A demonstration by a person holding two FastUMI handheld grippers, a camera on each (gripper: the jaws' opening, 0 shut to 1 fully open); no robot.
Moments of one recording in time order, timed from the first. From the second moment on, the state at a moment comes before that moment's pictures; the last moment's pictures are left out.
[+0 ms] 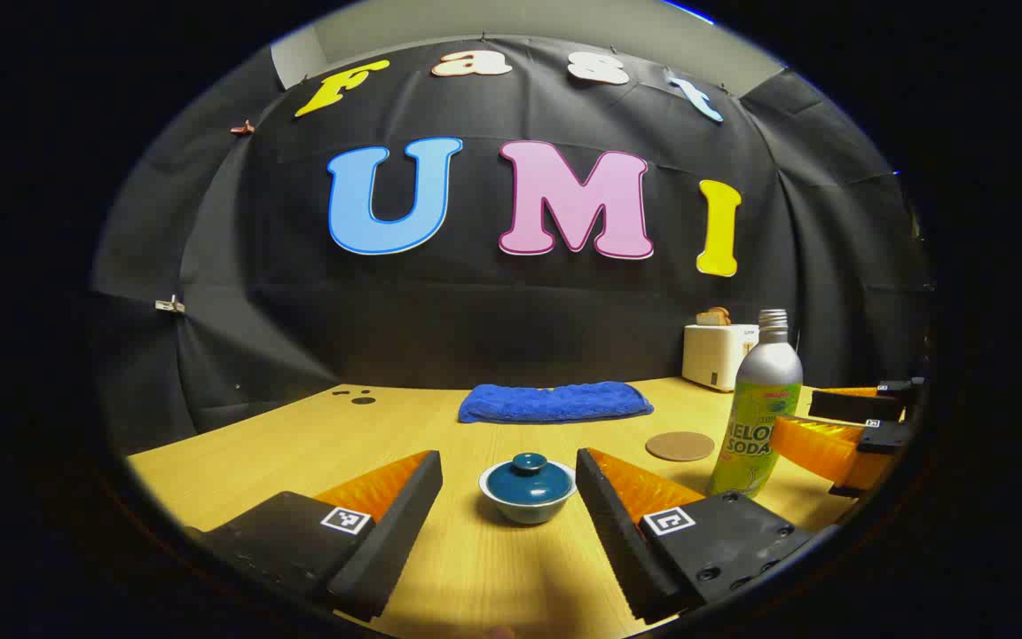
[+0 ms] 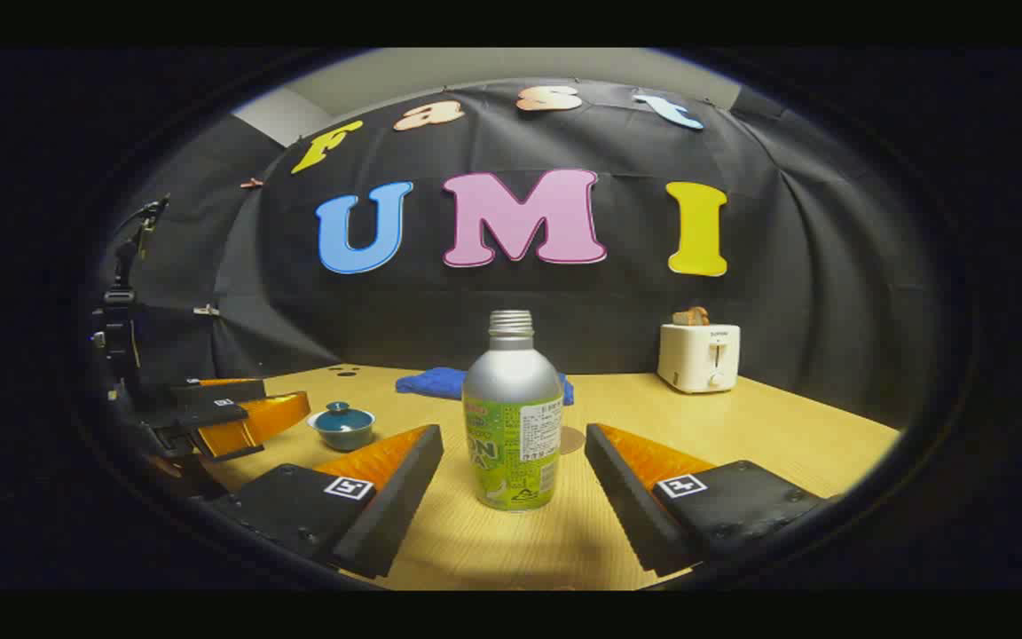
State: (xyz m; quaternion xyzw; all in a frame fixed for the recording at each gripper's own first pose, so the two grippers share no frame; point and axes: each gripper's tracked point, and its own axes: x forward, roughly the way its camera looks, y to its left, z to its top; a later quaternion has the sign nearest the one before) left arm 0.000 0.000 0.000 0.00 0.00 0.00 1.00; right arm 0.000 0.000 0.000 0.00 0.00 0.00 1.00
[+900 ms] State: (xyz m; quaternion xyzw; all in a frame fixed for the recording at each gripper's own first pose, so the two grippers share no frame) left arm 0.000 -0.001 0.000 0.00 0.00 0.00 1.00; right arm 0.003 0.000 -0.001 0.00 0.00 0.00 1.00
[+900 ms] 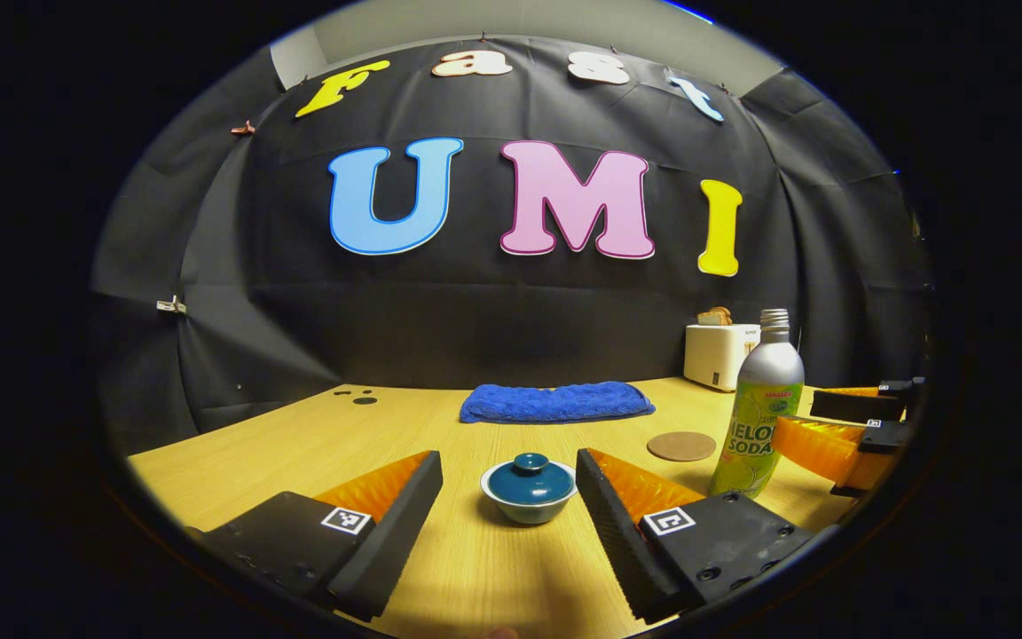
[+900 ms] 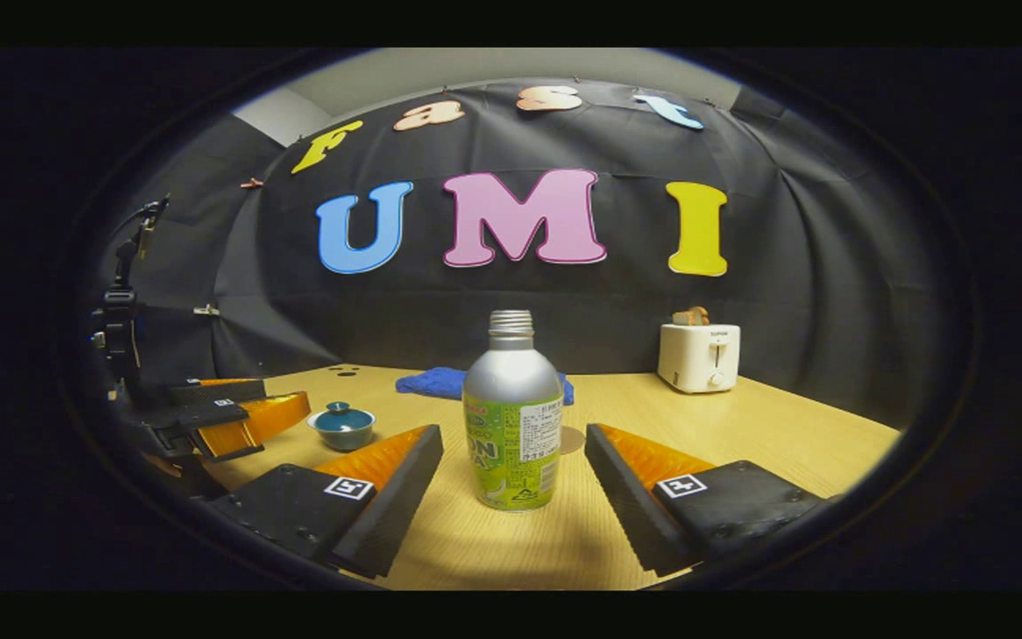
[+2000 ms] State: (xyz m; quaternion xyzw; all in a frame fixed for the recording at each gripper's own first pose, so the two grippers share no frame) left arm 0.081 -0.017 -0.026 0.08 0.09 -0.05 0.99; right arm 0.004 0.000 -0.002 0.00 0.00 0.00 1.00
